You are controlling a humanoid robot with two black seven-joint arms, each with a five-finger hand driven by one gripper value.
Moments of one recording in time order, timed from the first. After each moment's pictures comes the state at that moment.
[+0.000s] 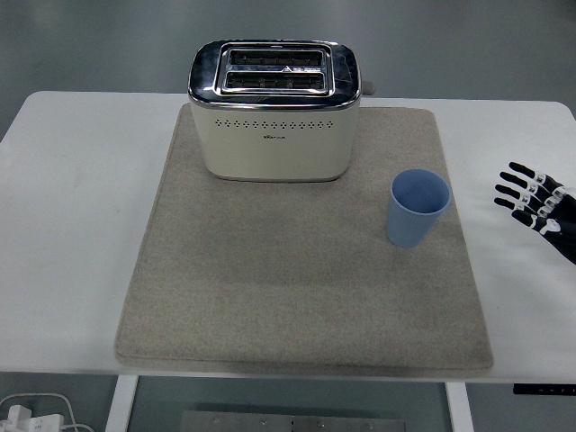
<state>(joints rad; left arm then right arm) -0.04 0.00 -0.09 -0.17 -0.05 -0.06 0.15 0.47 -0.70 0.58 0.87 -0.46 0.58 0.61</state>
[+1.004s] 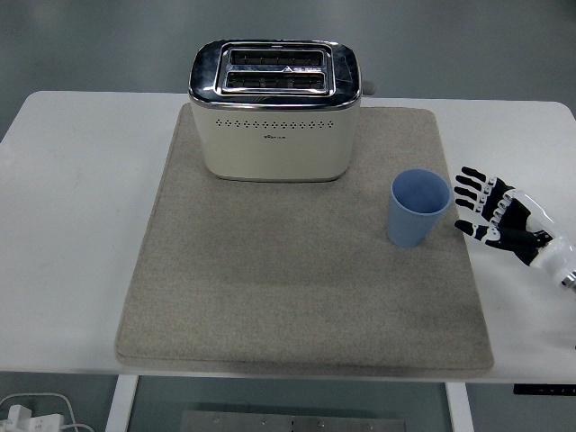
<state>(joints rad) -0.04 0.00 -0.09 -0.19 -0.05 -0.06 0.15 0.45 -0.64 0.57 1.08 -0.54 0.22 0.61</state>
